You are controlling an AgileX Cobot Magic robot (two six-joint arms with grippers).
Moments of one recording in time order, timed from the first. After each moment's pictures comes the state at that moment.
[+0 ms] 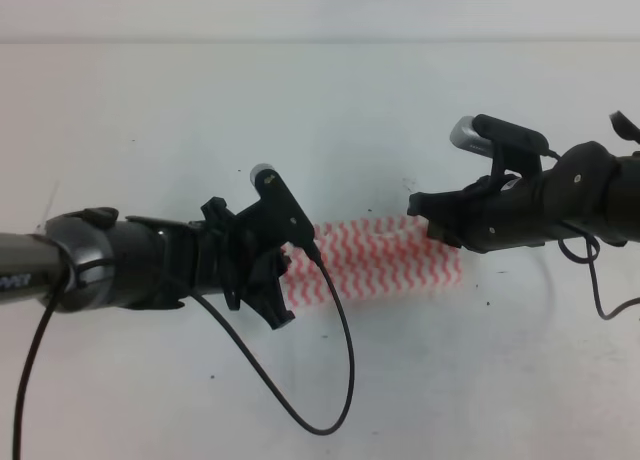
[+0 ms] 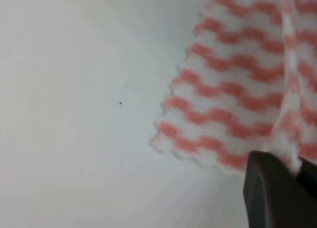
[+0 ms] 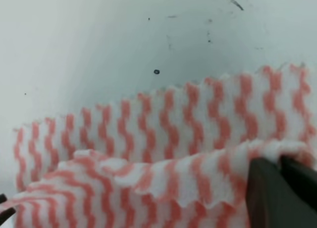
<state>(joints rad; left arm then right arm) -0.52 1.86 -0.98 -1.75 0.06 2.43 0.39 1.86 -1.13 0.67 0.27 -0.11</state>
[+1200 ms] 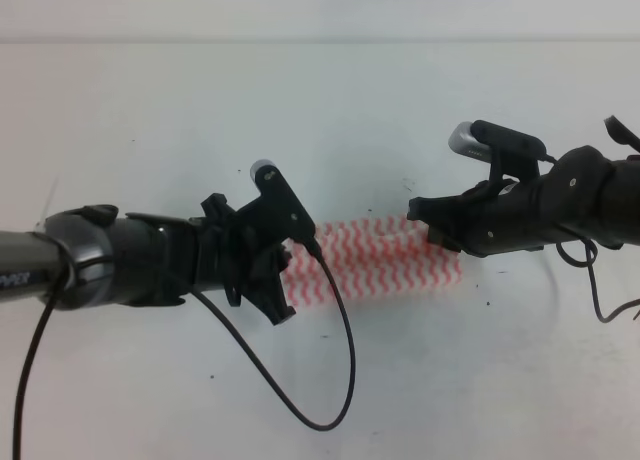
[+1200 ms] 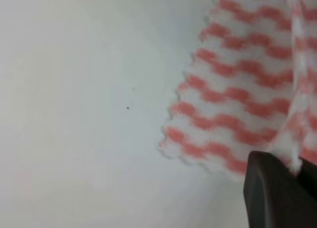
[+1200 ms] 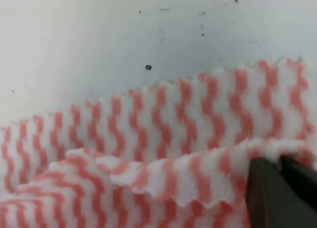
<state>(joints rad) -0.52 1.88 -1.00 -1.75 0.06 2.43 0.39 1.87 -1.13 0.67 0.27 -0.11</state>
